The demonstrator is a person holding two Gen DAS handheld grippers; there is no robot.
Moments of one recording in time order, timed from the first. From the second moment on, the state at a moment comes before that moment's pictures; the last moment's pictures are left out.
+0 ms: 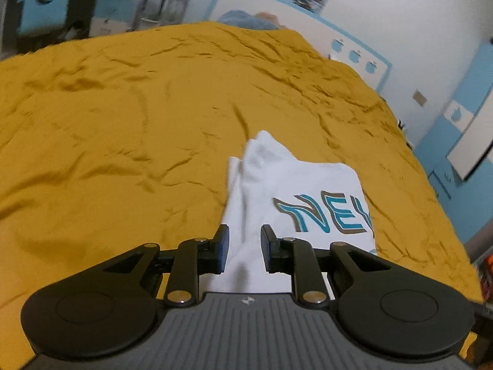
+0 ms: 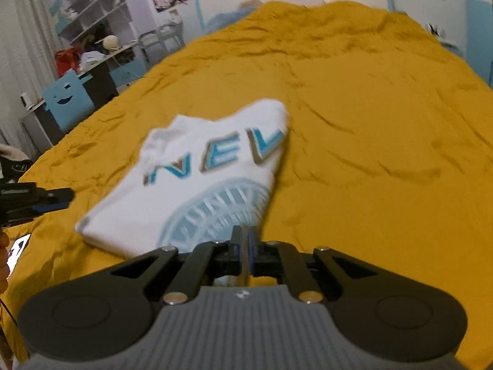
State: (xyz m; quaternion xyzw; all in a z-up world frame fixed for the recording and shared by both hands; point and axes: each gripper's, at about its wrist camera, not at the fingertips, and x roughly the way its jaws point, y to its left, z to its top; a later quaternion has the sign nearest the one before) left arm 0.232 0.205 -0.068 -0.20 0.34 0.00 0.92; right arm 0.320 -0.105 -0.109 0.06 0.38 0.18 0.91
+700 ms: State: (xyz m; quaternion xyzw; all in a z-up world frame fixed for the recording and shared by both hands) left arm 0.244 0.196 -0.094 -0.13 0.36 0.00 0.92; right arm 0.348 -0.081 -0.164 0.01 0.40 0.20 0.89
